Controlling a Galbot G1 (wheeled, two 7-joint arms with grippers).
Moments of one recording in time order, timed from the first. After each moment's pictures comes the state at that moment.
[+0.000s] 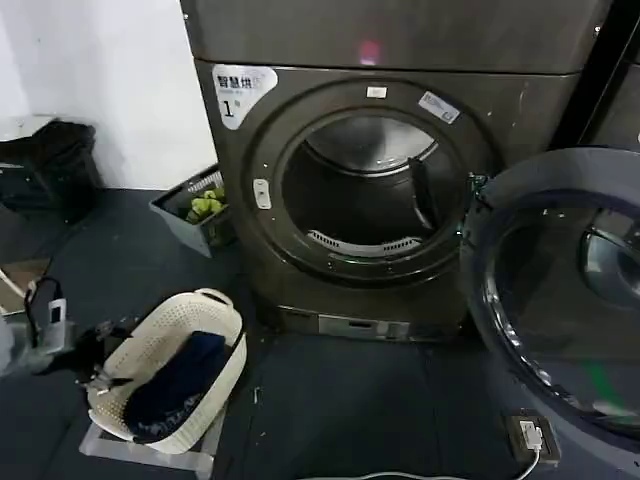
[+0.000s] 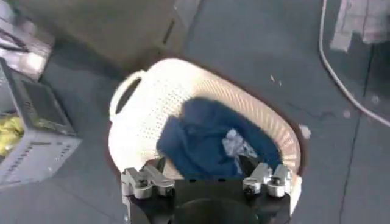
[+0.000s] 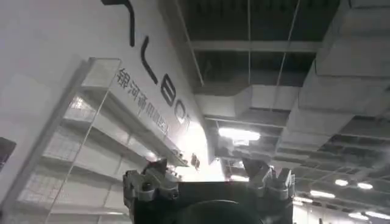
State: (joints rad) left arm 0.41 -0.05 0.44 -1.78 -0.30 0.24 0.77; right arm -1.88 0.90 2.62 1.81 0.54 -0.47 -0.04
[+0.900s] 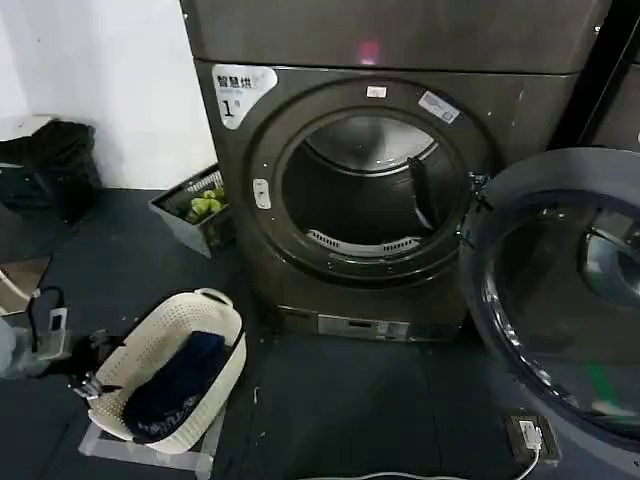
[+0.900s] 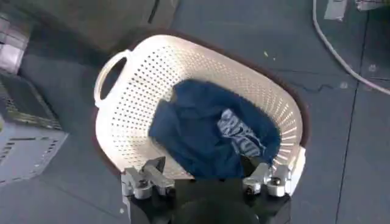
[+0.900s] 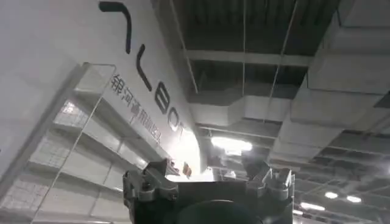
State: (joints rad) left arm 0.40 -0.10 0.46 -1.67 -0.19 0.16 0.81; right arm -1.92 0.90 2.66 1.81 0.52 -0.46 -0.04
